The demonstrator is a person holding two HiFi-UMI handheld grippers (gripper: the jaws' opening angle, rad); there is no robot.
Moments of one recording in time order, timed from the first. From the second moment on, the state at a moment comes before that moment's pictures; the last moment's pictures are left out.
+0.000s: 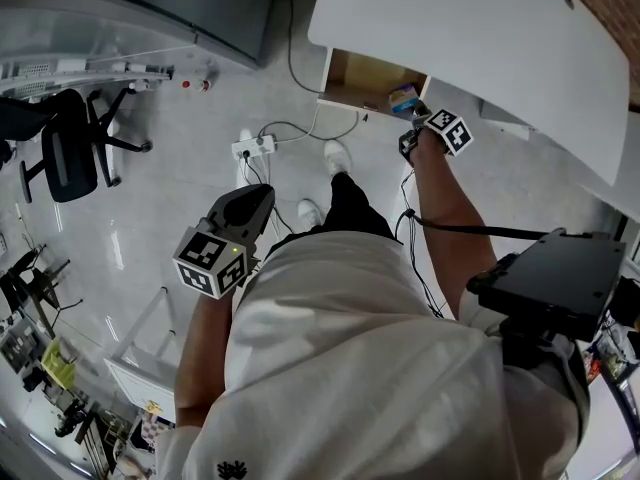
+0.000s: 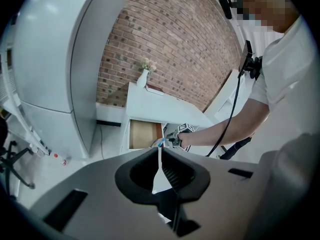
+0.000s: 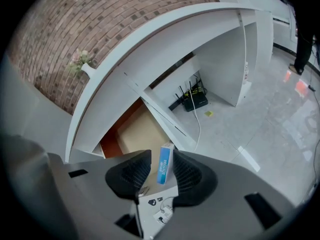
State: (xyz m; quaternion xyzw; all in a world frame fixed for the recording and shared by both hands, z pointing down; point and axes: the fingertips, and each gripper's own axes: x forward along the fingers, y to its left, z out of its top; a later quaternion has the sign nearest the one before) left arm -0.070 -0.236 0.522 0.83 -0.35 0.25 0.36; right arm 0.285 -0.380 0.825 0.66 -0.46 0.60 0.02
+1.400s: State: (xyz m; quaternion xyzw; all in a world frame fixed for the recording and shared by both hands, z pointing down) left arm -0.144 -0.009 0.473 0.89 -0.30 0.18 0.29; right arm 0.029 -0.040 0.614 0.30 -0.79 0.39 0.36
